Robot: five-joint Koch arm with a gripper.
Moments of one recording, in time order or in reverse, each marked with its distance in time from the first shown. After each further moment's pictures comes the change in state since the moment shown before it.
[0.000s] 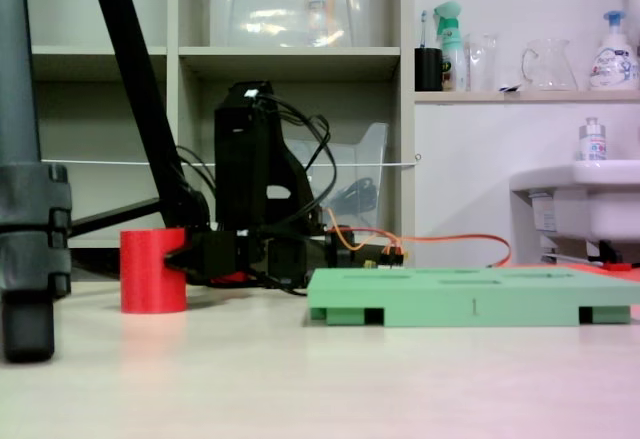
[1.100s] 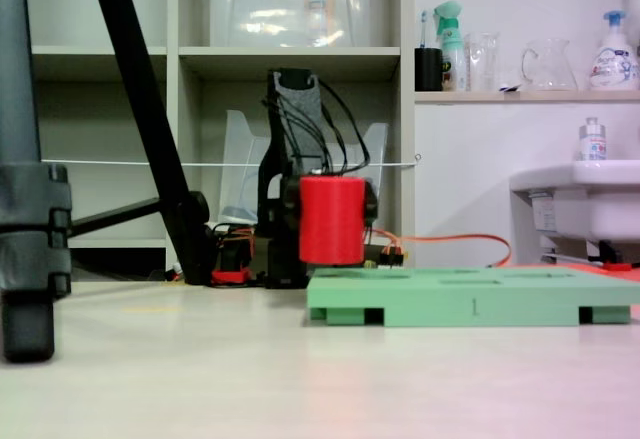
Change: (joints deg) arm -40.3 32.5 5.4 31.6 0.0
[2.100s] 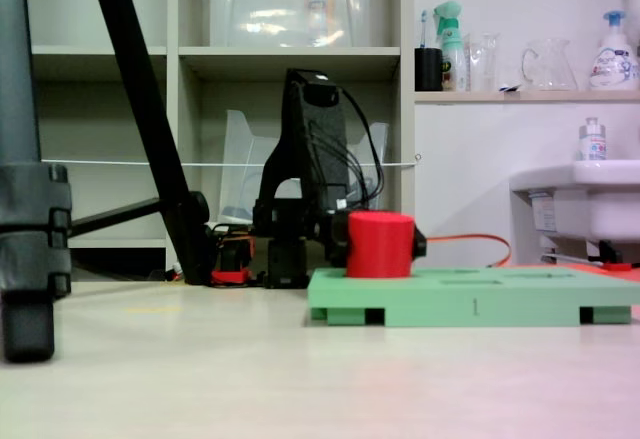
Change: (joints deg) arm -7.5 -20.3 -7.3 -11.6 0.0
